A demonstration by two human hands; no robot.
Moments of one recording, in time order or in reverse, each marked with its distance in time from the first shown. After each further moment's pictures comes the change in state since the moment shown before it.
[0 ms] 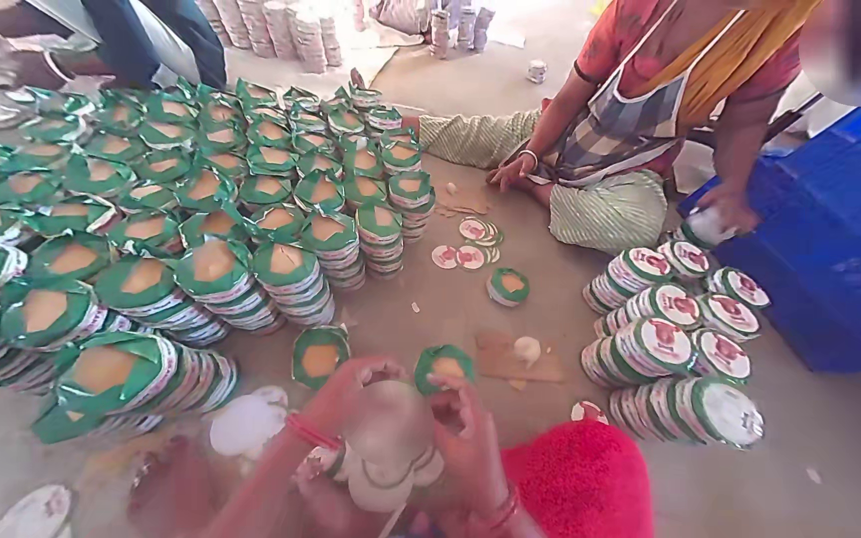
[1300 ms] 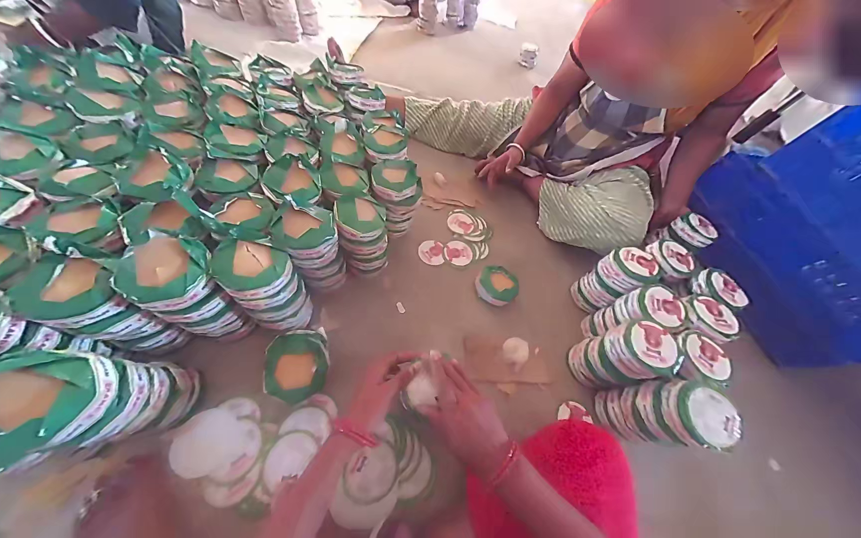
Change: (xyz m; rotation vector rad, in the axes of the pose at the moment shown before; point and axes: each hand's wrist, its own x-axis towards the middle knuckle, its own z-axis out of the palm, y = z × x) left_hand 0.060 -0.056 0.055 -0.178 0.230 -0.114; right_hand 0.042 0.064 -0.042 -1.041 -0.178 -0.516
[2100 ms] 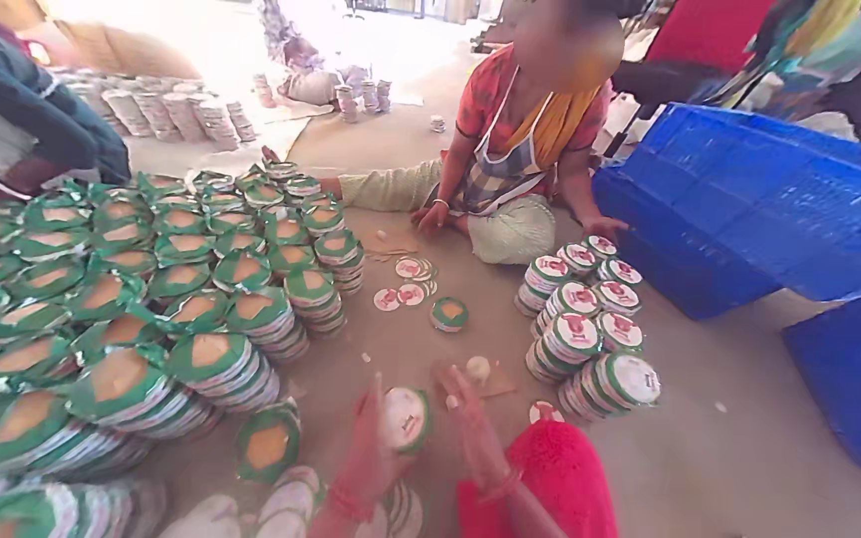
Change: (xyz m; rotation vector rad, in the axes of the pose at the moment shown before) left_hand -0.023 0.023 0.032 0.729 0.142 0.549; right_hand -0.019 0.007 -0.035 1.252 0.309 0.685
